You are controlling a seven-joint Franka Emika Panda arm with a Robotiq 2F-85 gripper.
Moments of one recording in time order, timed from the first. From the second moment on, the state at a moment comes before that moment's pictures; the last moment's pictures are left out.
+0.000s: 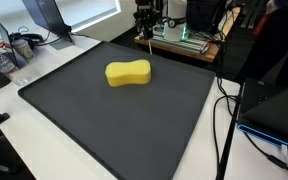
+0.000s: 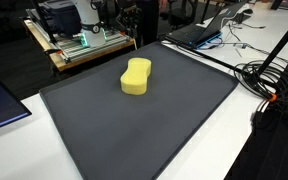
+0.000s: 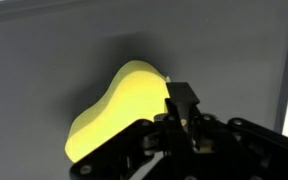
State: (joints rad) arm 0.07 -0.41 -0.04 -2.76 0.21 2.44 0.02
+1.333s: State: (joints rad) arm -0.06 -0.38 -0.27 -2.74 0.39 2.48 -0.09
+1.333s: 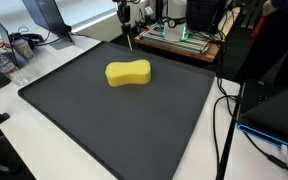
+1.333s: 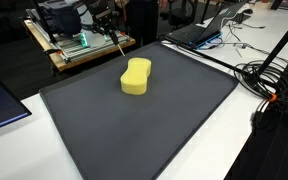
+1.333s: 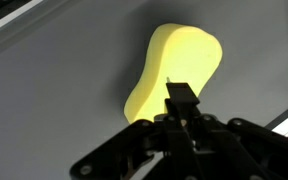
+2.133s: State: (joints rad) arm -0.11 -0.01 -0.38 -2.40 0.74 2.40 -0.44
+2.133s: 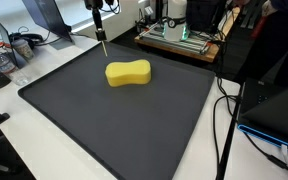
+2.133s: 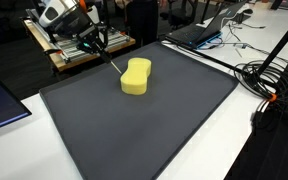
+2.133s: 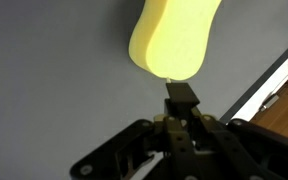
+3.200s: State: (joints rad) arm -0.22 0.39 -0.15 -1.83 0.53 2.18 -0.40
